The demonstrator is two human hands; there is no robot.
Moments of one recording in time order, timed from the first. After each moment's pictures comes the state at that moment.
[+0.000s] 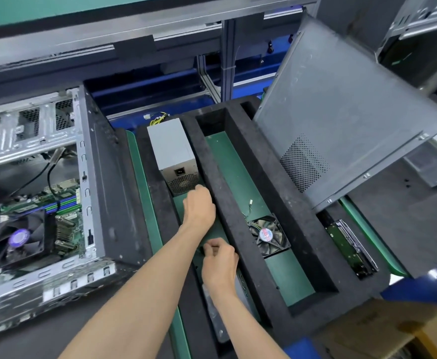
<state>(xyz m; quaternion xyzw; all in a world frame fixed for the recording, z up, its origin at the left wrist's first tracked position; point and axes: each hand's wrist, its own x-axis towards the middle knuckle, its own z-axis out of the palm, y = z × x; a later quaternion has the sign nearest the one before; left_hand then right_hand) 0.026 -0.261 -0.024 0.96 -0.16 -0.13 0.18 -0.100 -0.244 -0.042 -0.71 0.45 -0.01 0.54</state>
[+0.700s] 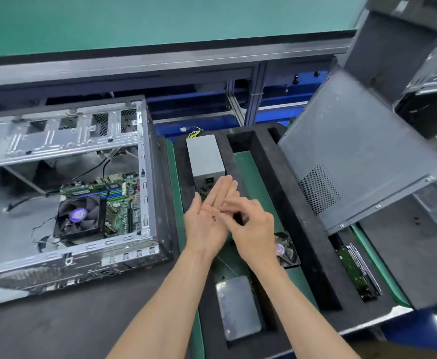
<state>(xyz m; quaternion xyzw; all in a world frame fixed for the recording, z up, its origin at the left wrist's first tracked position) -0.014 -0.206 0.040 0.12 0.11 -0.32 0.93 -0.089 -0.290 0.067 -0.82 0.14 -0.21 0.52</state>
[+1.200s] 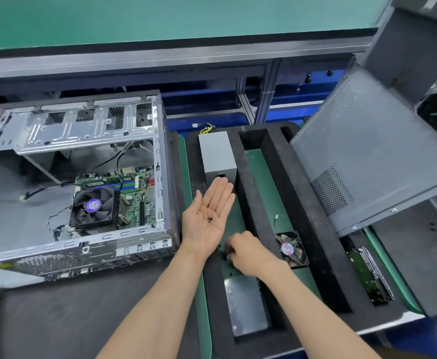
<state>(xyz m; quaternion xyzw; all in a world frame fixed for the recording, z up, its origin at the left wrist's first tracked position) -0.007 -0.174 0.023 0.14 0.13 -0.30 0.93 -0.084 -0.290 0.017 -0.94 0.04 0.26 0.21</state>
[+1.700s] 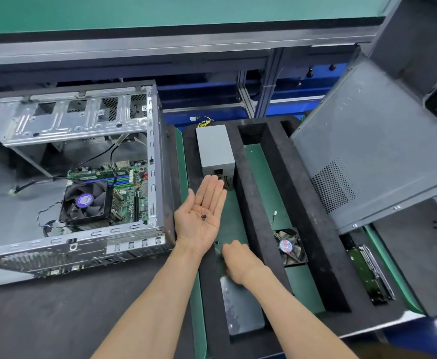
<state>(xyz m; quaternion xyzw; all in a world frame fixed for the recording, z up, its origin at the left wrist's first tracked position) -0.005 -0.174 0.007 0.12 0.15 -0.27 0.94 -0.095 -0.276 -0.024 -0.95 0.02 0.29 0.12</state>
